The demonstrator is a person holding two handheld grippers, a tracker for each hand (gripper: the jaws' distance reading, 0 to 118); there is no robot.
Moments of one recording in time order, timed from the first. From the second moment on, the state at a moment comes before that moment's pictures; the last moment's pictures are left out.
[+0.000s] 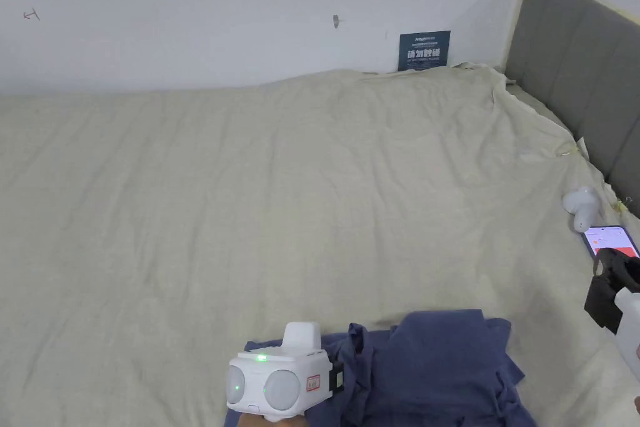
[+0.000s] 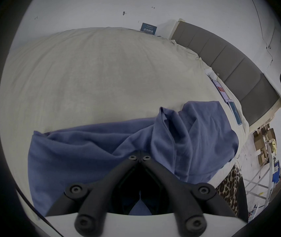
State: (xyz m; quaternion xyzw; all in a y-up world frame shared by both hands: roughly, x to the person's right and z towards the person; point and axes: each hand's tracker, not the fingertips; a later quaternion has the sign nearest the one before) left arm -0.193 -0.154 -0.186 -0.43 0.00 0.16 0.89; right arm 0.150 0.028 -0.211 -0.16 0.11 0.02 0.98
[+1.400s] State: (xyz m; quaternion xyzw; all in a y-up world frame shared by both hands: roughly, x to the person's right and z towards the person) left arm -0.370 -0.136 -0.128 -0.44 -0.05 0.31 0.84; right arm 0.118 0.030 -0.215 -0.17 0.14 0.04 0.98
